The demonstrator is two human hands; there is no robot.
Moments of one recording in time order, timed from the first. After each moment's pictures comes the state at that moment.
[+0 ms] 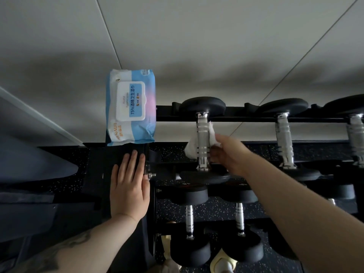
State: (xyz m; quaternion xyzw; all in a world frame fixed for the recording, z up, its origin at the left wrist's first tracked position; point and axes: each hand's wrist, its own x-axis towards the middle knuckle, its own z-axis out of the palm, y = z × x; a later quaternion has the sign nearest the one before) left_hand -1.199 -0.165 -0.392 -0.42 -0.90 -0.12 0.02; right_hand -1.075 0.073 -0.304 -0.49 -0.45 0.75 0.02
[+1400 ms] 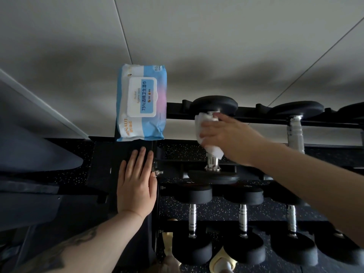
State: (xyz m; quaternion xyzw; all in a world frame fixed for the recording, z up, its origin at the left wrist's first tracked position) left_hand -1.200 -0.167 -0.393 -0.42 -0.90 -0.13 0.01; right_hand -1.091 0.088 -0.270 0.05 -0.99 -0.03 -0.11
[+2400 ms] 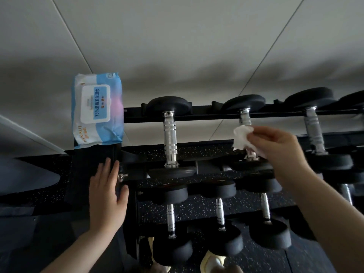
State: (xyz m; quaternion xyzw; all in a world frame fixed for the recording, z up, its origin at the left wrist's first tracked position) left_hand -1.170 -0.163 -0.385 -0.38 -0.89 -0.26 -0.06; right_hand -0.942 0.097 -0.224 -0.54 -0.60 0.54 0.24
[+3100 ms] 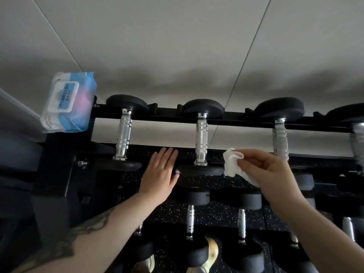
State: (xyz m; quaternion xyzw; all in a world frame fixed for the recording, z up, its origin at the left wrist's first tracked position) left_hand -1.007 0.018 -0.393 -0.54 -0.83 -0.10 -0.01; right_hand -0.809 0.172 -0.230 -0.43 -0.64 0.61 0.17
